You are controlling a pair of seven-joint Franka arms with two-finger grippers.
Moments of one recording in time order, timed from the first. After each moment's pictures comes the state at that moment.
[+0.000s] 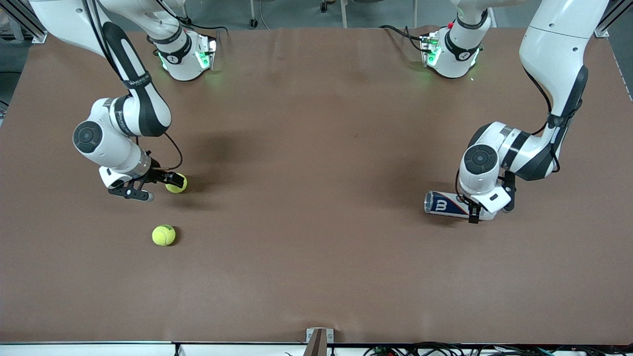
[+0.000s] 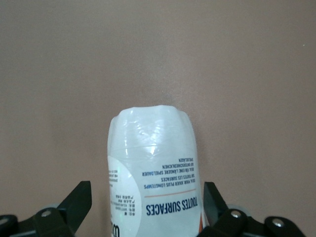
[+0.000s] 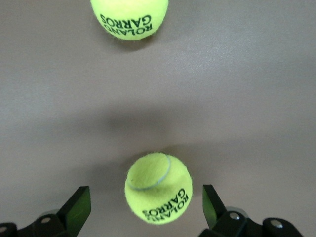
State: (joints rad) left arm 0.05 0.49 -0.23 -2.03 0.73 2.38 -2.06; right arm 0.08 0.26 -0.02 -2.29 0.09 2.54 0.19
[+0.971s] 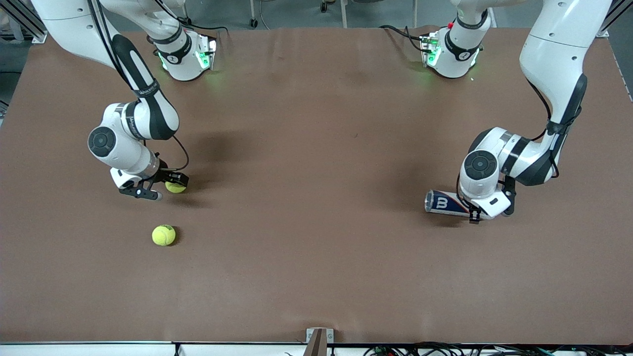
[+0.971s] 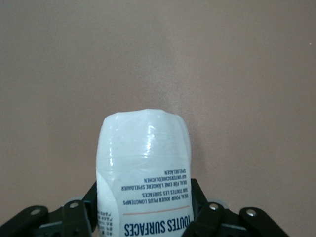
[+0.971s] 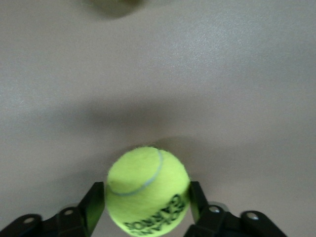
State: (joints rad) left arm 0.06 0.53 -0.23 -1.99 0.75 2.38 -2.06; right arm 0.08 0.31 -0.02 -2.32 0.09 2.57 0.19
